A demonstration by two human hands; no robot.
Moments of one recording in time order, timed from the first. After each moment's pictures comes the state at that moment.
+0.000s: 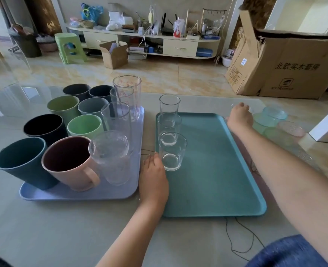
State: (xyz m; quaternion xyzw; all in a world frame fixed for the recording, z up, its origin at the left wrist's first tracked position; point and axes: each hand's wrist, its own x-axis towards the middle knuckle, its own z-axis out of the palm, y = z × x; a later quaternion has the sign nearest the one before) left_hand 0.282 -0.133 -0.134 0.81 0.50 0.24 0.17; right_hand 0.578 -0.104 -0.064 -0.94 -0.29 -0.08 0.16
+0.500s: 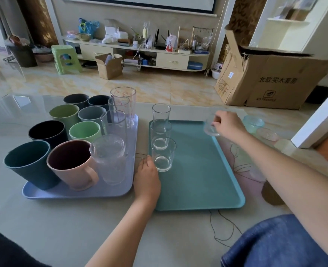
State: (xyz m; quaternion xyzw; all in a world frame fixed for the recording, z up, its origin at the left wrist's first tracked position) left_hand 0.279 -0.139 -0.125 0.81 0.51 0.23 0.19; right_hand 0.533 -0.164 -0.008 -0.87 -0.46 -0.04 0.19
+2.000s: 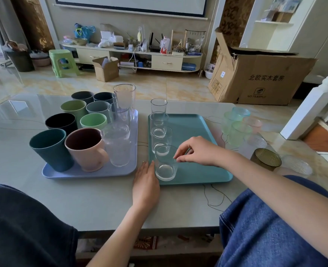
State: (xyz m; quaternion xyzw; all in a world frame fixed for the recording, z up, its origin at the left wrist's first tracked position) left_hand 0.226 -0.197 -0.135 0.84 0.46 0.22 0.21; right_hand 0.389 -0.256 -0.007 -0.74 -0.61 0.22 0.16
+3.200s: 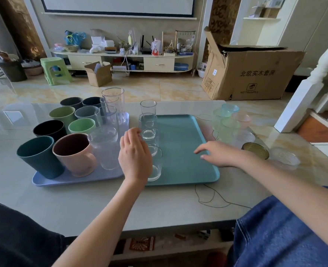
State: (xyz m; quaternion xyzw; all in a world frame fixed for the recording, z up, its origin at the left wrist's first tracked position) left_hand 0.251 -0.195 -0.047 0.73 0.44 0.51 0.12; right_hand 0.447 -0.301 -0.017 -0.81 -0.56 0.16 0.02
